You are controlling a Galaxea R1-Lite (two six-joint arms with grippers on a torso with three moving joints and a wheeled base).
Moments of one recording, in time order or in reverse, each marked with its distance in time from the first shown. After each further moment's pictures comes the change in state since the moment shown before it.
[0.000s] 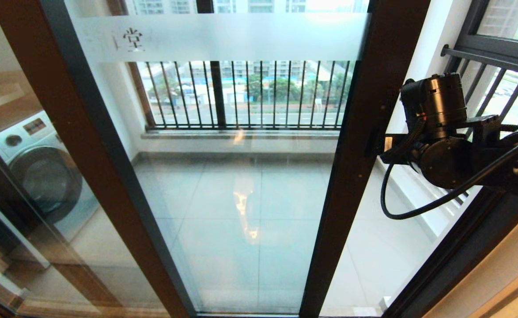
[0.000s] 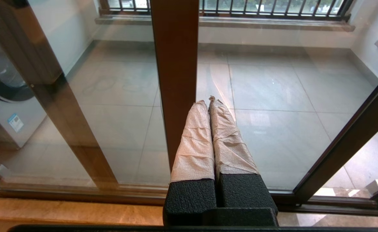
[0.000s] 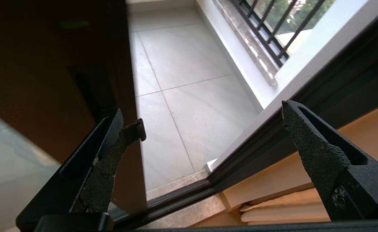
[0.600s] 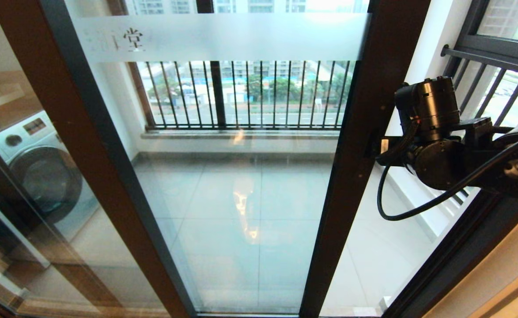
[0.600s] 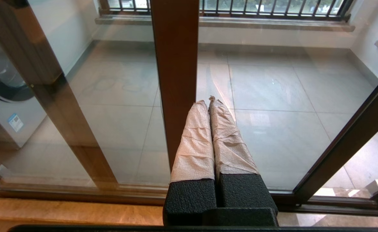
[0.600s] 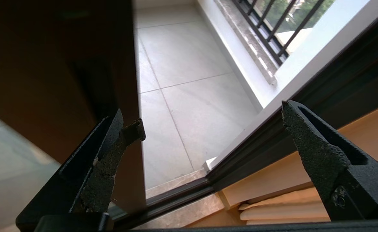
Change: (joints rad) left arm 0.000 0.000 0.000 0.000 0.000 0.000; right arm -0.009 0.018 -0.004 0.000 0.001 0.002
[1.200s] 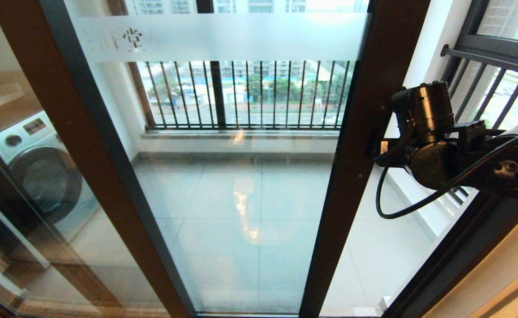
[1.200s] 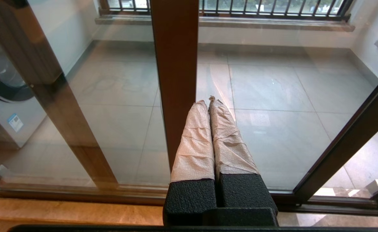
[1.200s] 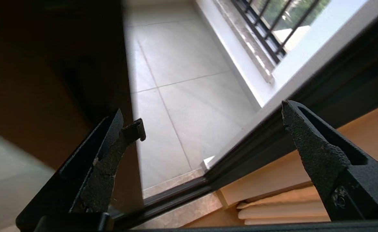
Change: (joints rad) left arm 0.000 0.000 0.000 0.000 0.000 0.000; right arm -0.006 0.019 0.004 -0.016 0.000 -0.004
